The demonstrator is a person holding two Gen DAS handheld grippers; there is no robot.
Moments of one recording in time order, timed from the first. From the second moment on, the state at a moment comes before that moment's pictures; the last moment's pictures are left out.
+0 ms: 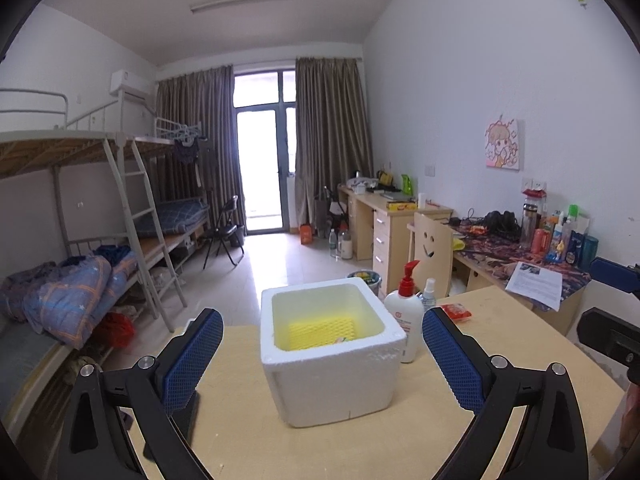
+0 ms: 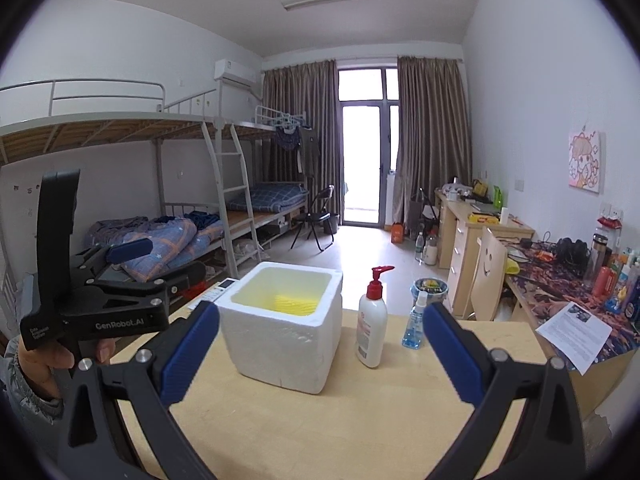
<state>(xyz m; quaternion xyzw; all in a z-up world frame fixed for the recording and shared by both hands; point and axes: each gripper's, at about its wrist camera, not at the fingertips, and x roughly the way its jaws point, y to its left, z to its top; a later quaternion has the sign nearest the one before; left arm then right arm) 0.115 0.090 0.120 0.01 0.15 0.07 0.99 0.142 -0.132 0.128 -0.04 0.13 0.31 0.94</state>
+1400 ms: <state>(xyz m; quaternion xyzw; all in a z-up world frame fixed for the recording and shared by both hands) -0.053 0.052 0.082 0.02 0.05 0.07 1.00 0.026 -0.160 0.074 -0.01 0.08 0.30 0.95</state>
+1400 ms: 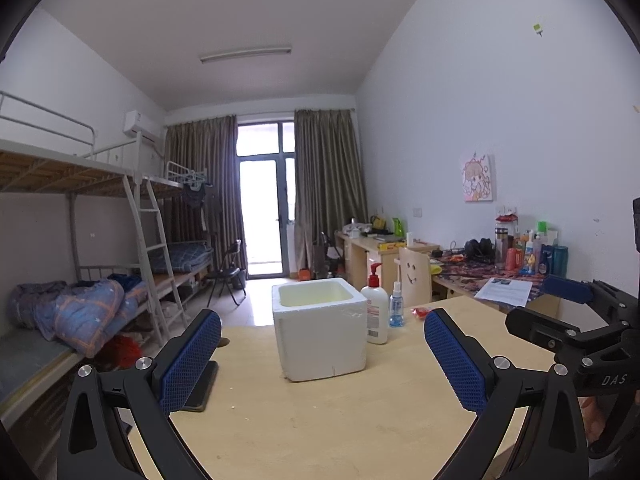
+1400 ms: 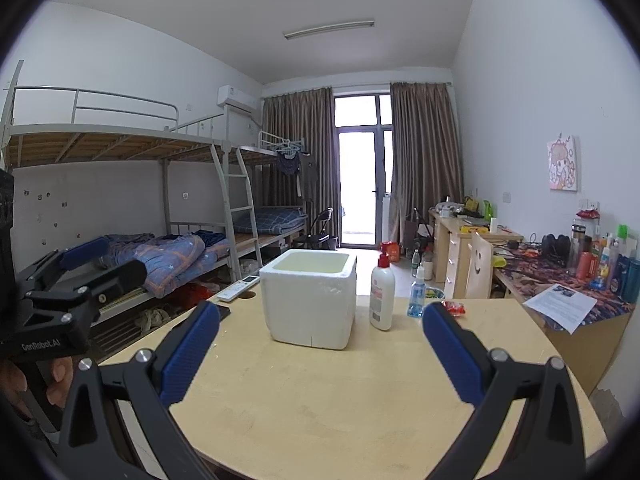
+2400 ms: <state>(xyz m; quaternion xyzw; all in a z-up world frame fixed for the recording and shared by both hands) -0.040 0.059 0.018 0.01 0.07 0.09 0.99 0.035 -0.163 0.021 0.01 0.09 0.28 0.96</state>
